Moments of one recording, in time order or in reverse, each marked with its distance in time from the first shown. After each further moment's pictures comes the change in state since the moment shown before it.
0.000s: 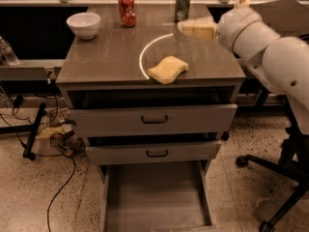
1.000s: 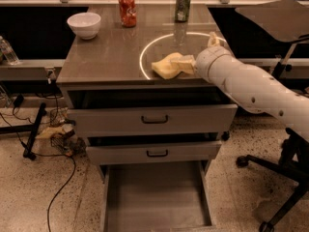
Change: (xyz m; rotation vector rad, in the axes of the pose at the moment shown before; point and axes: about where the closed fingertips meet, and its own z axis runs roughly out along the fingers) arm 0.124 0.068 0.005 -0.036 0.298 -0.027
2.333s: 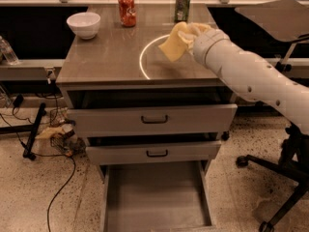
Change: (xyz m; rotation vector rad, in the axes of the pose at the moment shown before) arm -0.048 -0.014 0.009 0.045 -0.075 -0.069
